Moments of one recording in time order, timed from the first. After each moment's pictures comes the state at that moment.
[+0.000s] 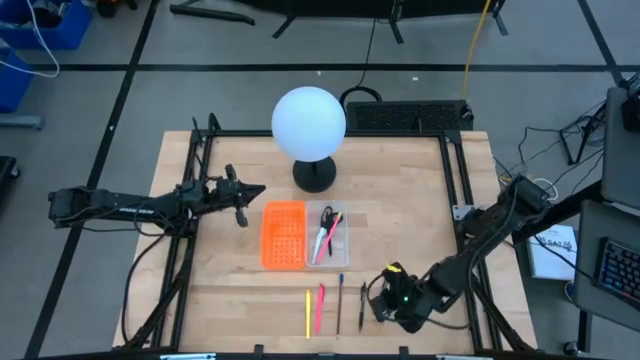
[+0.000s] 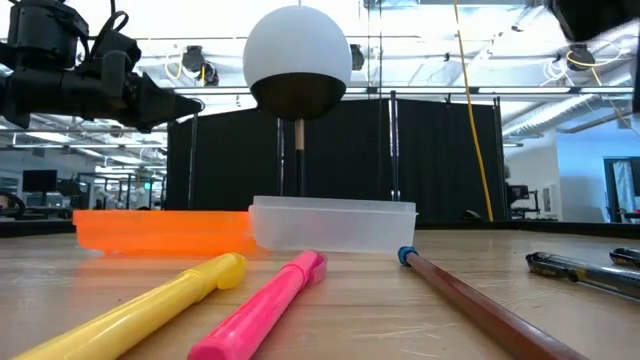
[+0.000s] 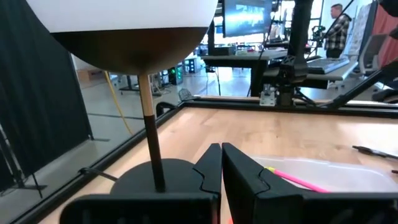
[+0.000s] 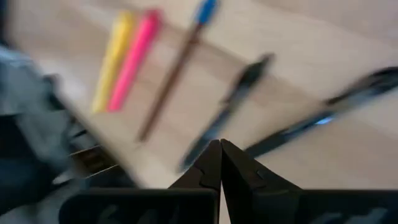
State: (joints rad) left arm 0.18 0.73 0.01 0.76 -0.10 0.05; right arm 0.77 1.63 1.01 -0.45 0.36 1.82
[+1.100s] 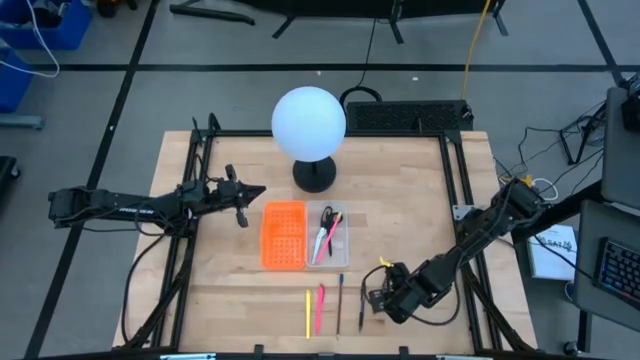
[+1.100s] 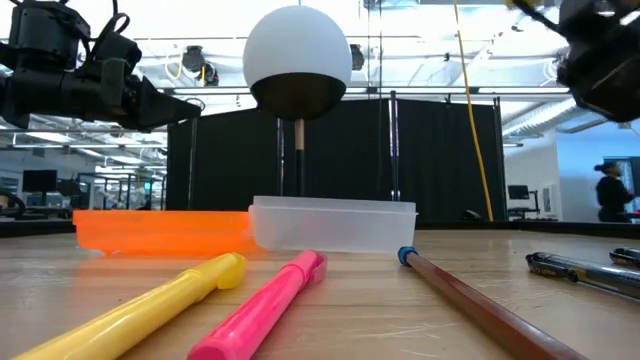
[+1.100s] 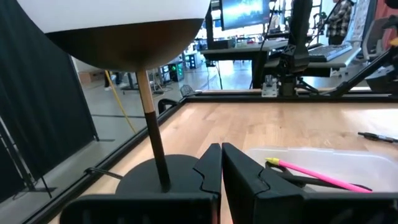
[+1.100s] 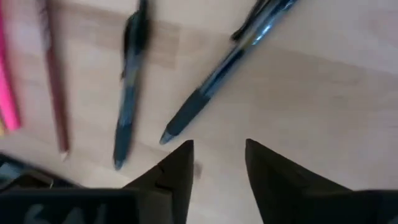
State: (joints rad) left arm 0.18 0.73 0.01 0.74 -0.10 0.10; right arm 0.70 1.69 0.99 -0.54 0.02 2.08
